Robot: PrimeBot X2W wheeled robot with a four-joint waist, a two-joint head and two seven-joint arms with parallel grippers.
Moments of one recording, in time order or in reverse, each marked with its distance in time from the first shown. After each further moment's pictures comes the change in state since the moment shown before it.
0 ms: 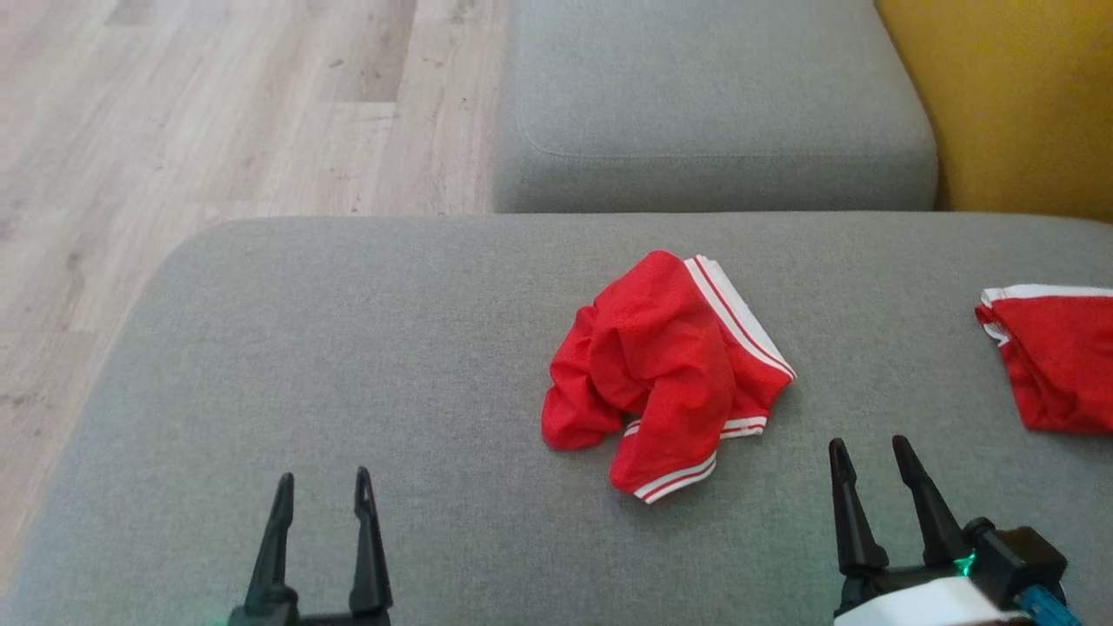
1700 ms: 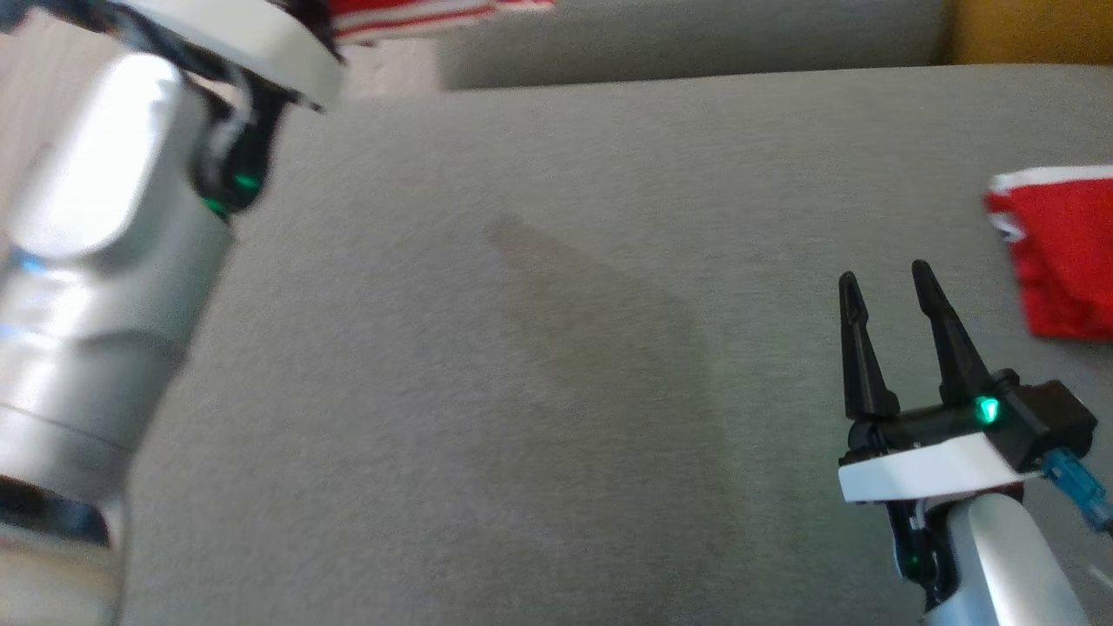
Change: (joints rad) left arm -1.339 0.272 -0.485 0.574 -0.620 -0.313 0.126; right arm -0.265 -0.044 0.007 -0.039 -0.060 0.000 -0.003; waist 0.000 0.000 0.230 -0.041
